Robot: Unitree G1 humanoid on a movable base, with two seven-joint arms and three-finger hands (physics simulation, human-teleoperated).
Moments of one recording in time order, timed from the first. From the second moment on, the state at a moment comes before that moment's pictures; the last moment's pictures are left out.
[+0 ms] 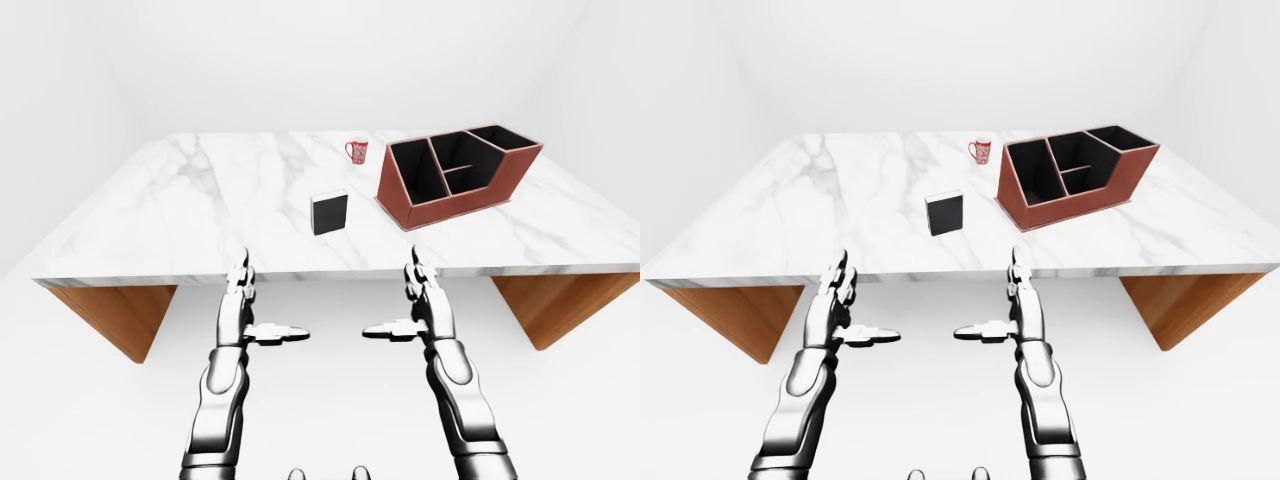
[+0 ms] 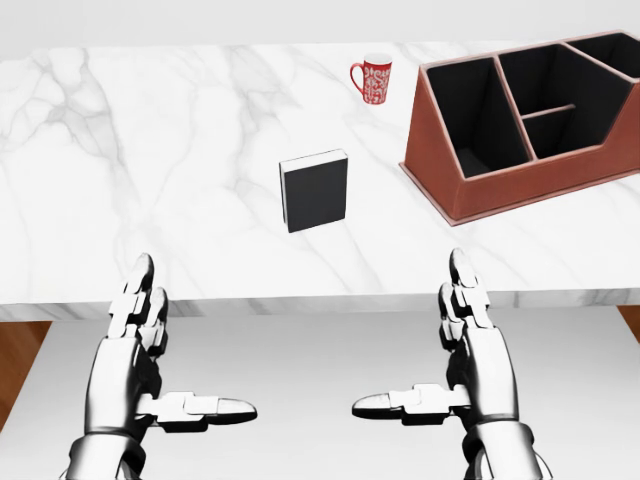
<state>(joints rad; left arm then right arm) 0.00 0.01 0.02 0.00 -0.01 -0.02 -0.02 0.00 -0.01 -0.02 0.01 0.02 -0.01 0.02</state>
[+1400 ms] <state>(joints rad) 0.09 0.01 0.01 -0.14 0.08 -0.09 -0.05 -0.03 -0.12 -0.31 -0.40 0.18 0.09 0.03</state>
